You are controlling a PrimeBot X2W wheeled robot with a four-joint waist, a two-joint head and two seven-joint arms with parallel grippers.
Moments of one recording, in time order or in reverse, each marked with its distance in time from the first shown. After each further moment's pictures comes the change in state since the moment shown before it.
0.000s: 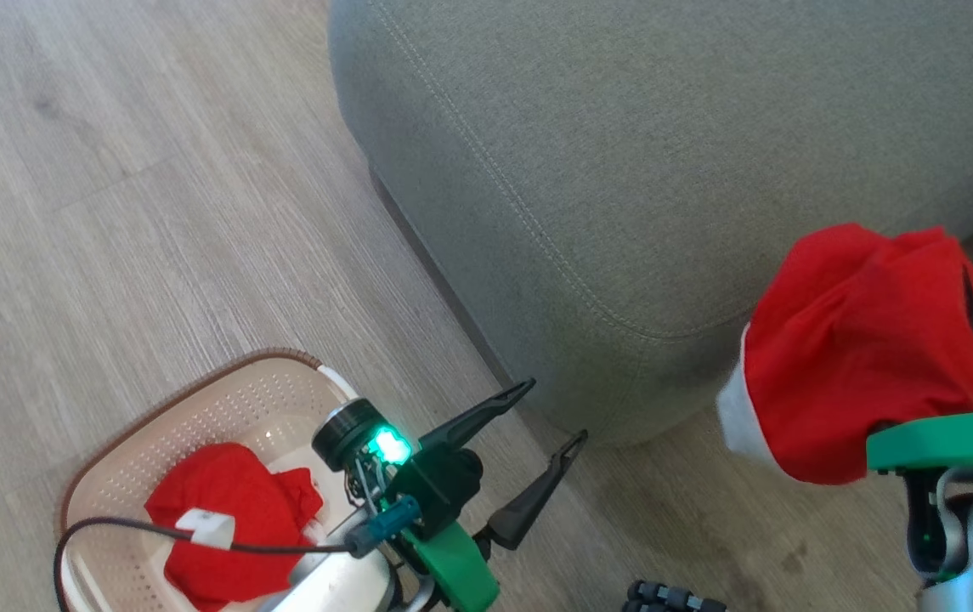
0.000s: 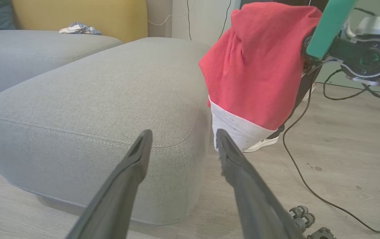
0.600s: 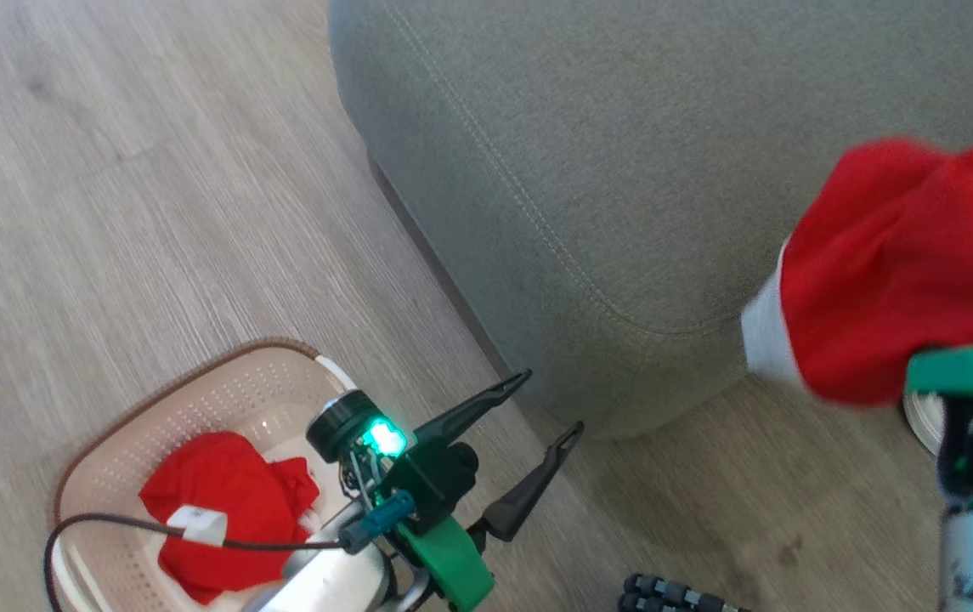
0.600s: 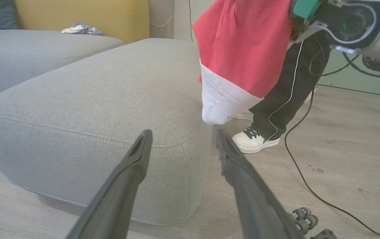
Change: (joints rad) left arm -0.009 0.003 0.005 -0.006 0.004 0.000 0.000; right arm -0.100 0.001 -0.045 -0.020 0.034 0.000 0.000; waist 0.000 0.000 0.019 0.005
